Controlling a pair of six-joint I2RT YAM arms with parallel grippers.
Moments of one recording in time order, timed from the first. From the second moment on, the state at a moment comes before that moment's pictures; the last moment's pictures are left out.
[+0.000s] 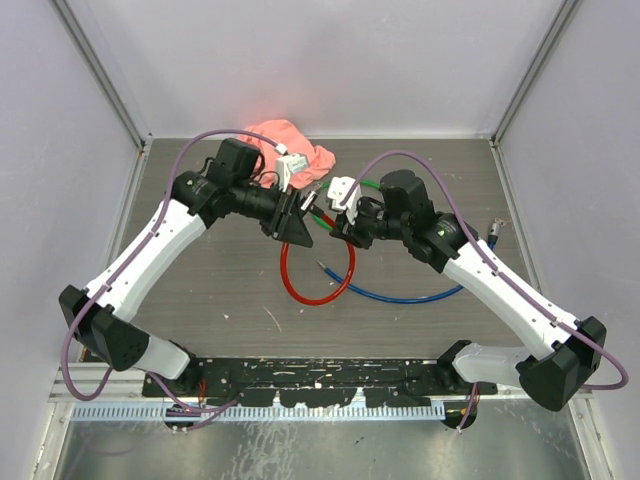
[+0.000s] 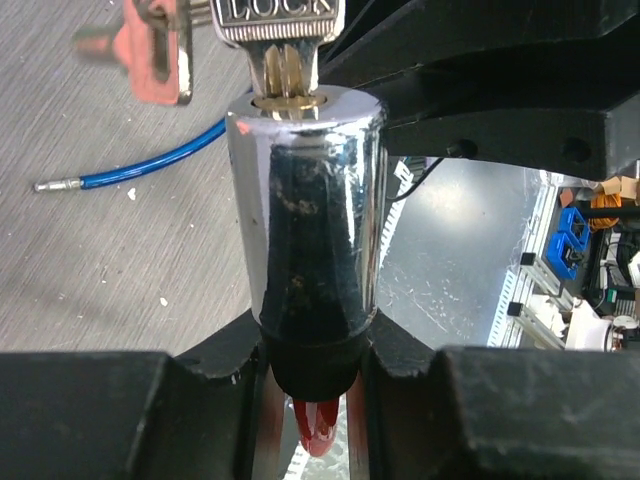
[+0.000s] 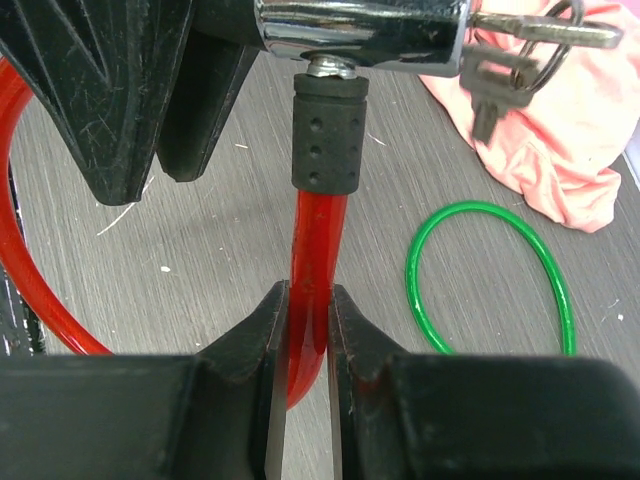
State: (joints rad) left arm -0.56 1.46 1.55 -0.89 0.80 -0.14; right arm 0.66 1.20 1.19 -0.47 -0.44 -0.44
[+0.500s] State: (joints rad) left arm -0.57 1.51 1.53 -0.93 0.85 -0.12; right arm 0.65 1.20 1.19 -0.55 -0.45 -0.44
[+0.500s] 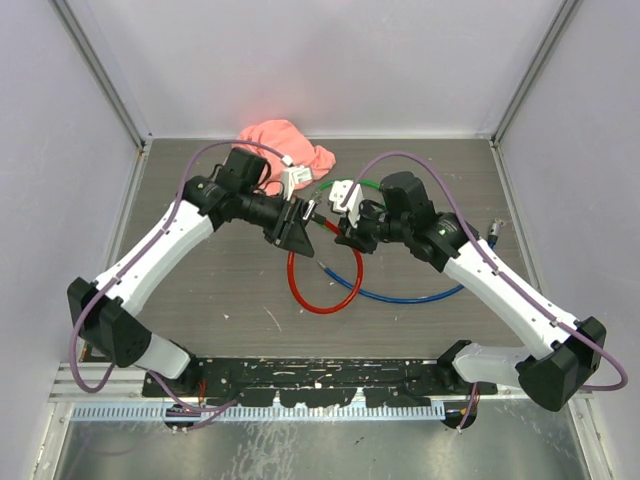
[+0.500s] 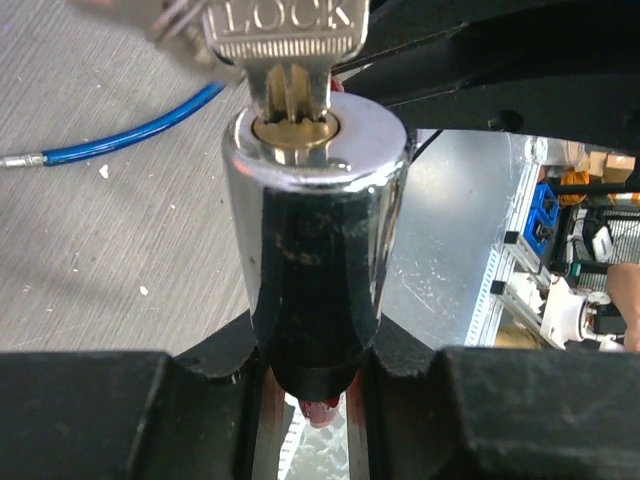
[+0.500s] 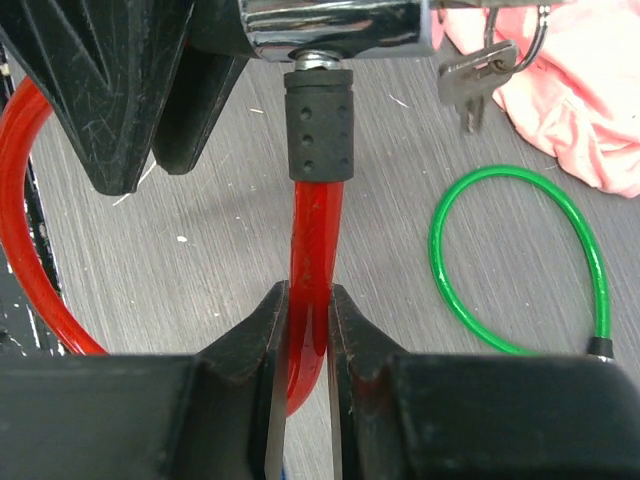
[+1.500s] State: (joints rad) left arm -0.65 1.33 0.89 -0.12 0.56 -0.41; right arm 0.66 1.17 0.72 -0.03 -0.53 -0.12
